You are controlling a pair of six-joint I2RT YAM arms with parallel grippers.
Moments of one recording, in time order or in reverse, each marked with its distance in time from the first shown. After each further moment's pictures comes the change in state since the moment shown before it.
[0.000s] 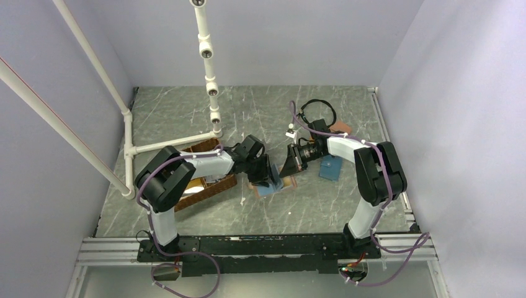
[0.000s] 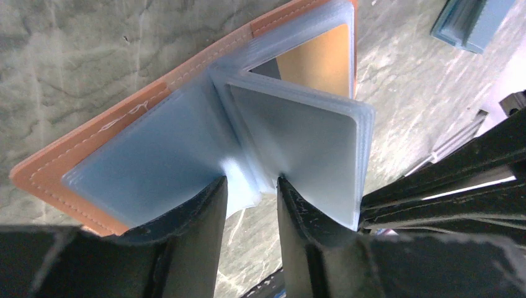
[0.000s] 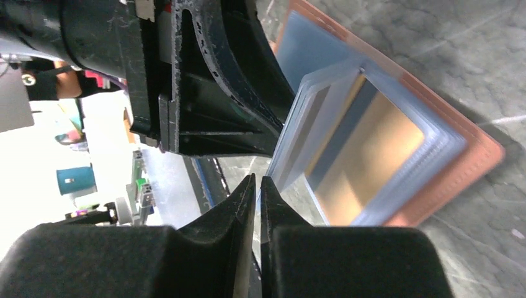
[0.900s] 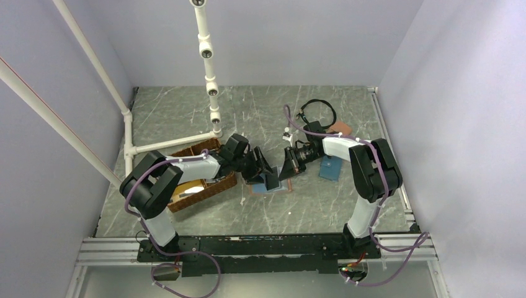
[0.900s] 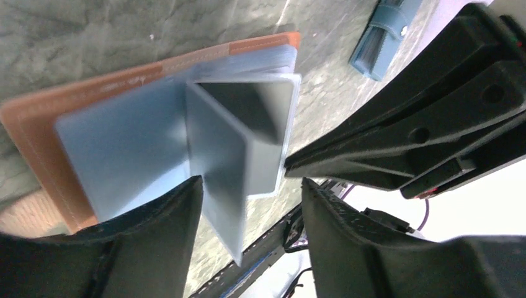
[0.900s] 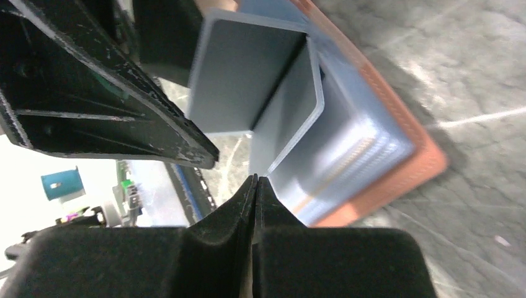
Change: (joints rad) left arm 0.089 -0.123 -0.184 0.264 0.102 -0.217; right arm 0.032 0.048 0.010 0.010 0.040 0.020
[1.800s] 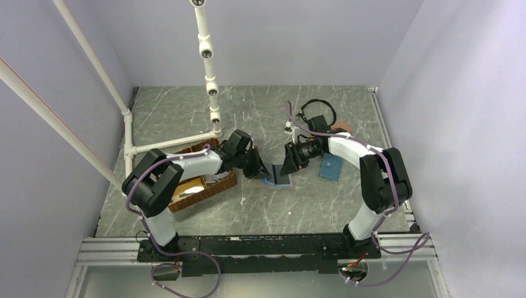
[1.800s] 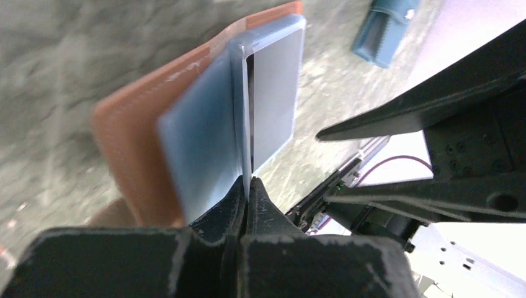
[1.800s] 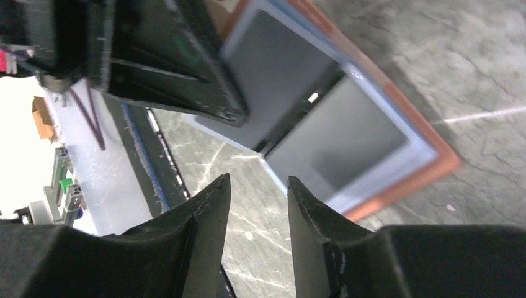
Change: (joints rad) left arm 0.004 0.016 0.080 -0.151 0.013 0.085; right arm -0.004 -0.110 0.022 -0.064 0.128 -0.132
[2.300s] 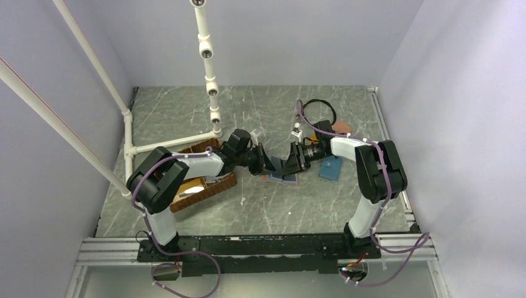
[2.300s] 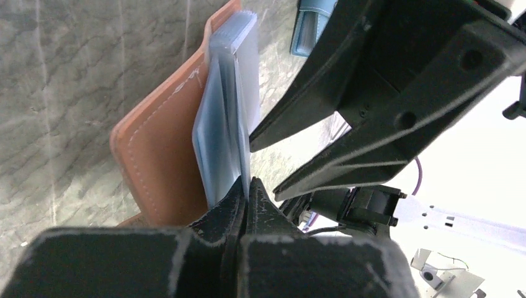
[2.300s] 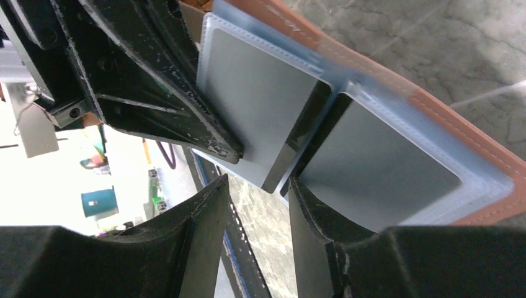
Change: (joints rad) left arm 0.000 0.048 -0.022 0.293 0.106 0.016; right arm -0.072 0.074 -0.060 0.134 -0.201 0.190
